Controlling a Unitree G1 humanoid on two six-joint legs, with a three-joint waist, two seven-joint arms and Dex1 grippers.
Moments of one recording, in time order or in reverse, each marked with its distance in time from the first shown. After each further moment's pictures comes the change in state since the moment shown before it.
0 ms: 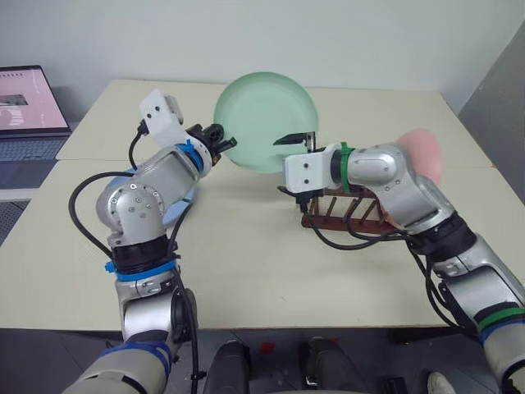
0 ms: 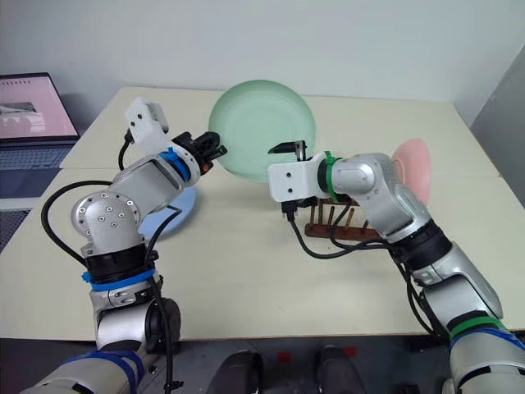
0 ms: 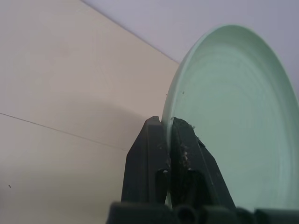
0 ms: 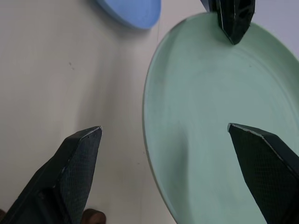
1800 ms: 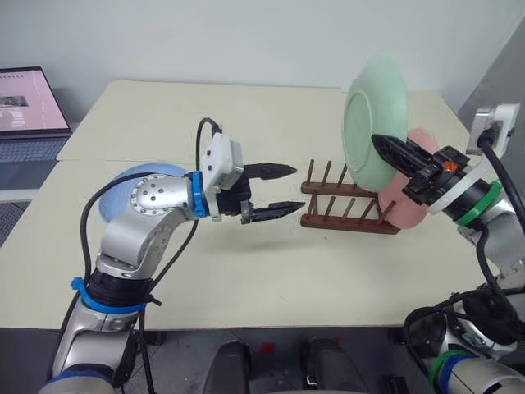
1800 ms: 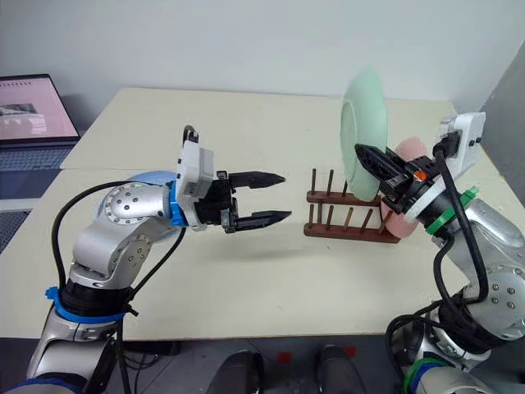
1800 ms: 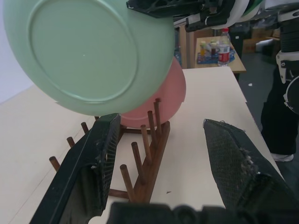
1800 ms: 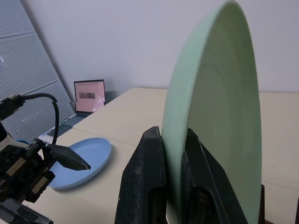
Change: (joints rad) left arm 0.216 0.349 -0.483 -0.172 0.343 -0.666 -1.357; right arm 0.338 0.308 -1.202 -0.960 1.115 1.512 -0.402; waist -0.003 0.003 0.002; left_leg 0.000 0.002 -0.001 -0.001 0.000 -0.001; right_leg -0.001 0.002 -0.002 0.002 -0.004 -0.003
